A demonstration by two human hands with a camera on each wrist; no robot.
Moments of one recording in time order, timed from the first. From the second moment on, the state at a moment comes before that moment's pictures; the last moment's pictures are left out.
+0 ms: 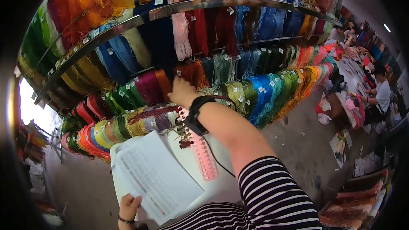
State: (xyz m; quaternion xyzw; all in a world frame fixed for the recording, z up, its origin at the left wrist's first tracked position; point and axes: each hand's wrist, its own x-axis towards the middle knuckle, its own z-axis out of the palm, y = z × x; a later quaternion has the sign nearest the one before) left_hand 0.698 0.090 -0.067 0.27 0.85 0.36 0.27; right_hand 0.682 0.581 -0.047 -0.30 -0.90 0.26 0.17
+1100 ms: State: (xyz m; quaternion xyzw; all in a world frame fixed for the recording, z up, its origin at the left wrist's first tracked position) left_hand 0.716 0.146 -0.125 0.06 0.79 0.52 0.32; right_hand 0.682 0.689 -0.086 -0.30 -0.85 0.27 0.35
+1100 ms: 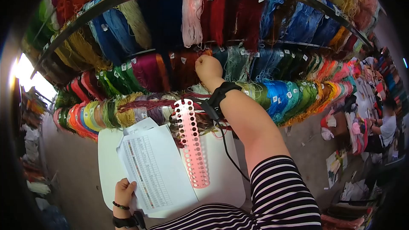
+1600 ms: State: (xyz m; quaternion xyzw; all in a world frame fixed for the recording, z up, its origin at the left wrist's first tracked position) left_hand 0.715 0.147 -0.126 0.06 0.78 0.53 0.32; right_hand 0.697 0.691 -0.083 -0.26 -0.65 0.67 0.27
